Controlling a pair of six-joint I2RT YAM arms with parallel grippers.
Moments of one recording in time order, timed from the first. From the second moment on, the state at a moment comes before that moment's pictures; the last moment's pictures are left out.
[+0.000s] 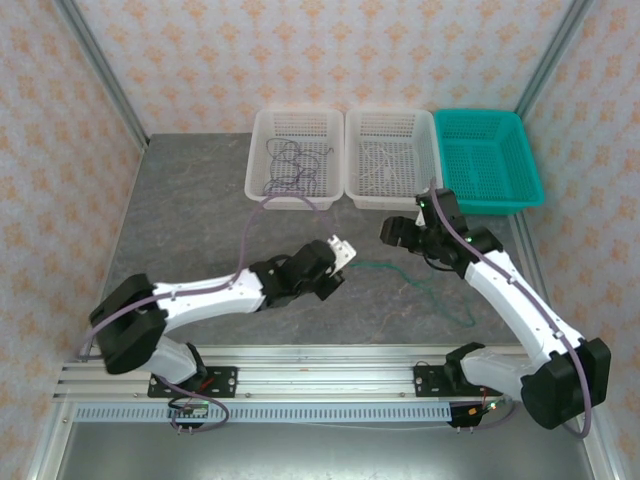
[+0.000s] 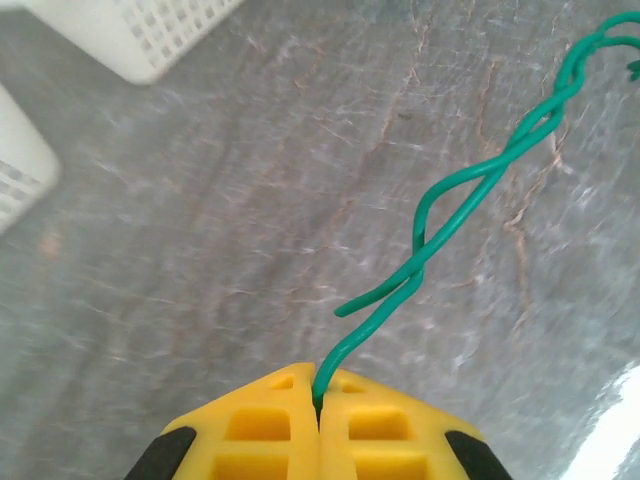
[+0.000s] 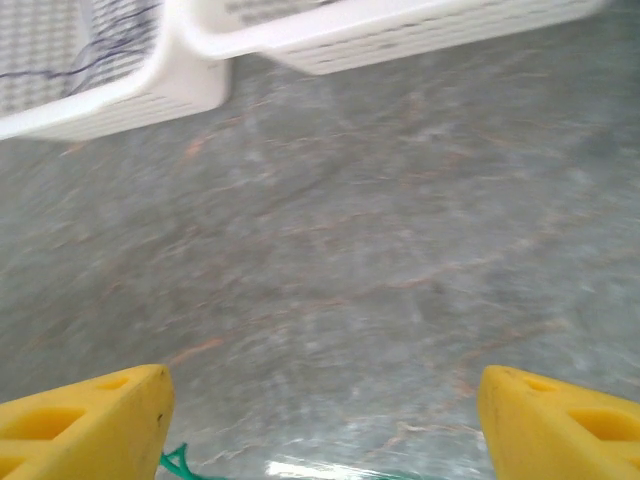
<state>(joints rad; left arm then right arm) -0.95 1.43 0.83 -0.11 -0.23 0.08 0.38 1.14 0.99 -0.70 -0.14 0.55</state>
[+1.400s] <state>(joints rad) -0.82 1.30 0.86 0.14 -0.32 0.64 0.27 1.25 1.15 -0.68 -0.57 0.74</state>
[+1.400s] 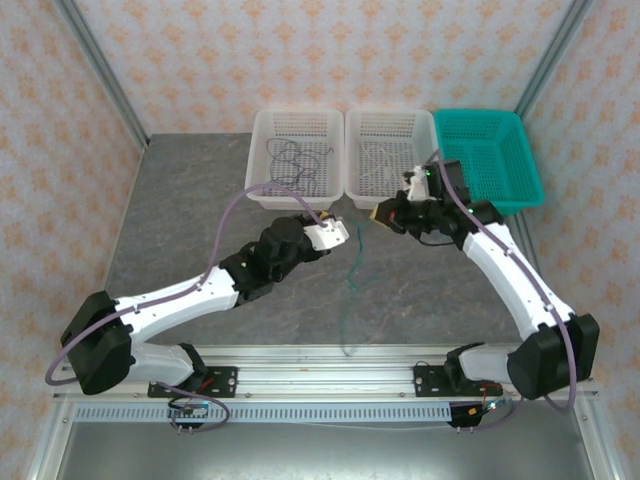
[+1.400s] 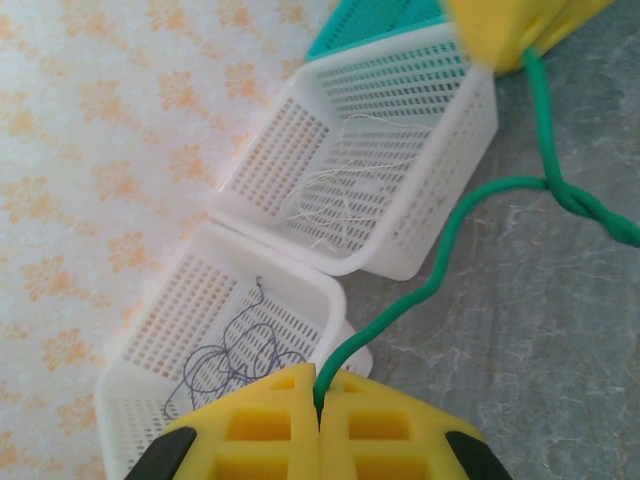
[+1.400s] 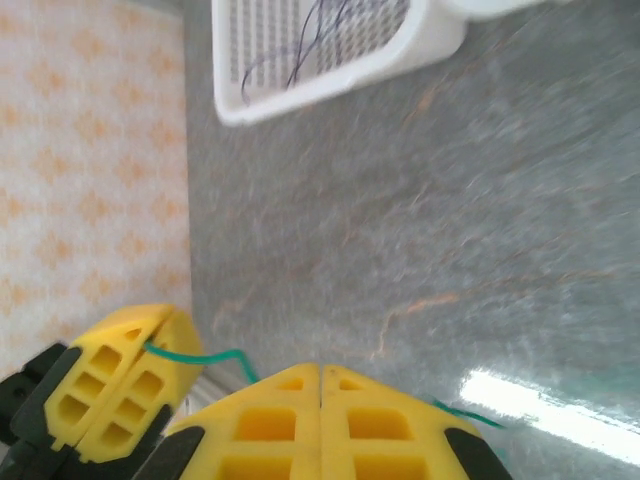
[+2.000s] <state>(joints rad) -0.65 1.23 0.93 -0.08 -0.43 0.25 0.09 1.08 1.10 -0.67 -0.02 0.92</state>
